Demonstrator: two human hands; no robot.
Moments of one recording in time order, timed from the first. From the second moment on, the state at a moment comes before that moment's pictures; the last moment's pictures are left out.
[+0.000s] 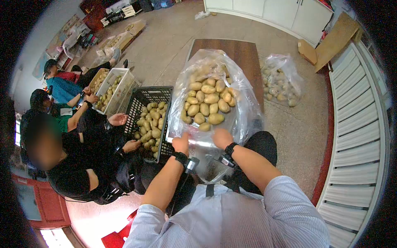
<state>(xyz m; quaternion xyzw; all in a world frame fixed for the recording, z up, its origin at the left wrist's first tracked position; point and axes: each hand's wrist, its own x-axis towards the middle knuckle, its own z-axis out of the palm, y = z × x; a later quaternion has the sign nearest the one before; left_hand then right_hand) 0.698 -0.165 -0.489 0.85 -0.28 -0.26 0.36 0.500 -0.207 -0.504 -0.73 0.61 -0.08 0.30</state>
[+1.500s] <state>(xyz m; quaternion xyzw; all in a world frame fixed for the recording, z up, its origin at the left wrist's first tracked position) 0.626 -0.203 -0.612 0.74 -0.41 -0.45 0.28 0.496 -0.216 -0.575 -0.65 0.56 -0.33 0.40</state>
